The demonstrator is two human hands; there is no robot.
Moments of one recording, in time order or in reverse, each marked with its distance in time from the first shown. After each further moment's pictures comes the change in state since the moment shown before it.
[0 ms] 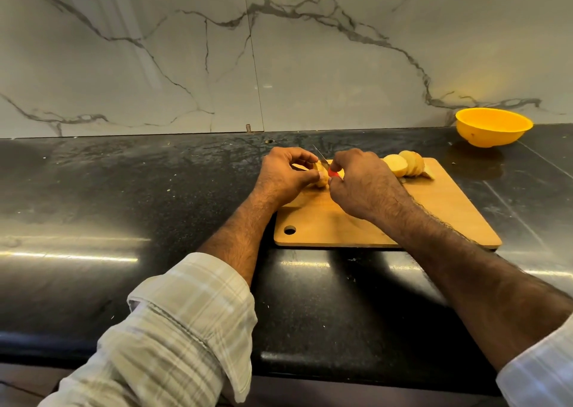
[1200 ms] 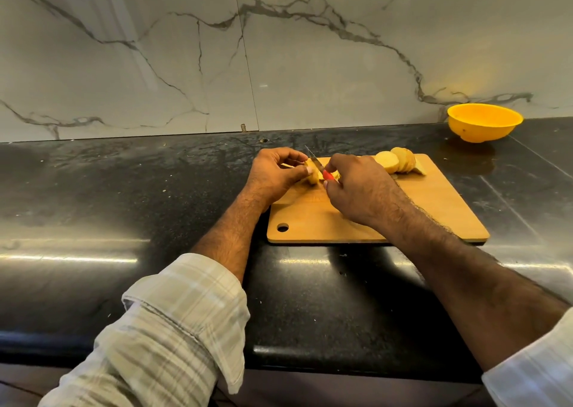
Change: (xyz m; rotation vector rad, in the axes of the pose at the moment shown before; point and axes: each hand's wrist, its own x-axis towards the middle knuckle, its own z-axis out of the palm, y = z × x) left_hand 0.000 -0.007 -0.004 -0.086 -0.006 -0.040; right_hand -0.006 0.024 0.009 -0.028 0.047 -0.097
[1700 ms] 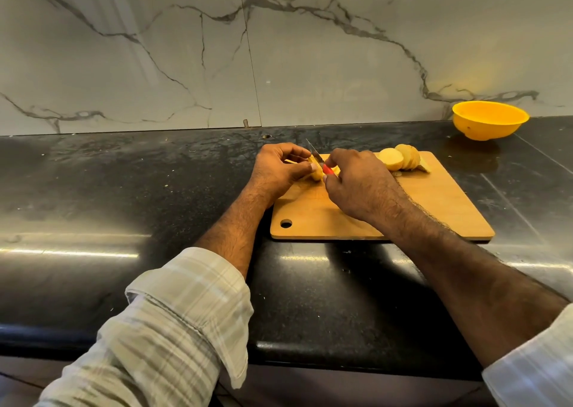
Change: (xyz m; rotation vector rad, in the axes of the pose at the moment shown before) left_hand 0.004 -0.005 0.003 -0.057 0.006 -0.024; right_hand 0.003 -0.011 0.003 0.062 -0.009 0.028
